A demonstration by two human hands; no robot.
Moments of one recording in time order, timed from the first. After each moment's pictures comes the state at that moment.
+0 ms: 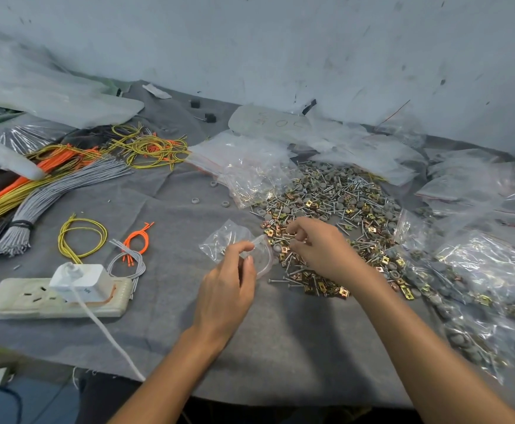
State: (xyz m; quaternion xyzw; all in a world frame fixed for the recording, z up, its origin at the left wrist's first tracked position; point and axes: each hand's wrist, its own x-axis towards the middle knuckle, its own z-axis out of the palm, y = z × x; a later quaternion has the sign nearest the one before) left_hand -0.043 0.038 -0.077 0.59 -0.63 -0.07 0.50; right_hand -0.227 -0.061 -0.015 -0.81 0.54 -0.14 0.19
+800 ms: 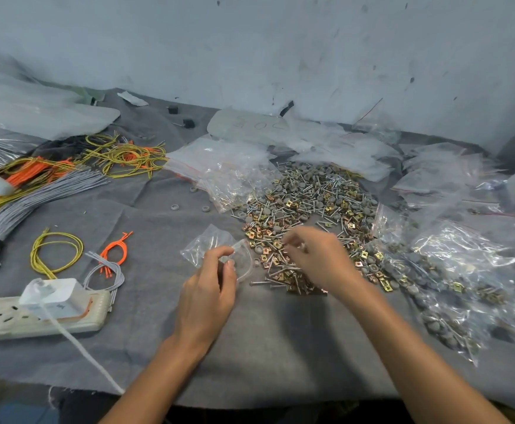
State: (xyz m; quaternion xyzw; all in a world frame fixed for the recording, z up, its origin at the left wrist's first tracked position) left_hand -0.043 0.037 -0.081 0.59 -0.63 -0.06 0.50; right_hand -0.248 -0.035 -0.015 -0.78 0.57 -0.21 0.17
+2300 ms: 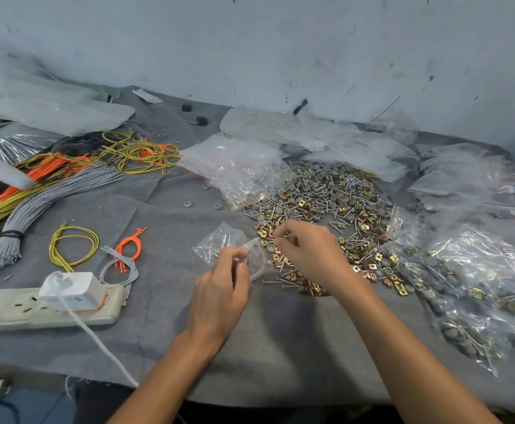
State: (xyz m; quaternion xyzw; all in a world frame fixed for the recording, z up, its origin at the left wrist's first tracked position) left_hand -0.043 0.040 -0.074 0.60 -0.63 -0.08 0.48; right_hand -0.215 -0.042 -0.008 -0.79 0.55 -0.20 0.17
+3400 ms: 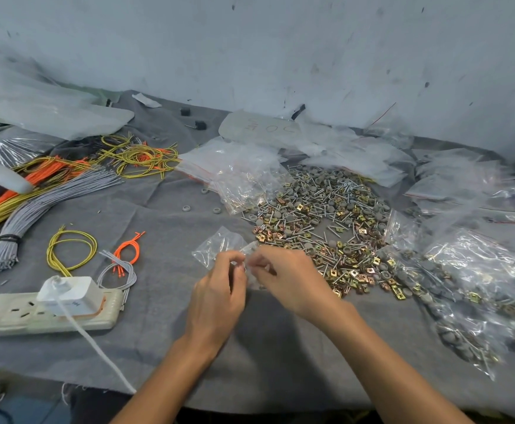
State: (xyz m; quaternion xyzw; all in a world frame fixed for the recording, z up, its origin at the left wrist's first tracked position) left_hand -0.040 0.039 -0.080 0.60 -0.62 -0.09 0.49; right_hand -0.191 -0.011 -0.021 -0.83 0.47 -0.20 0.22
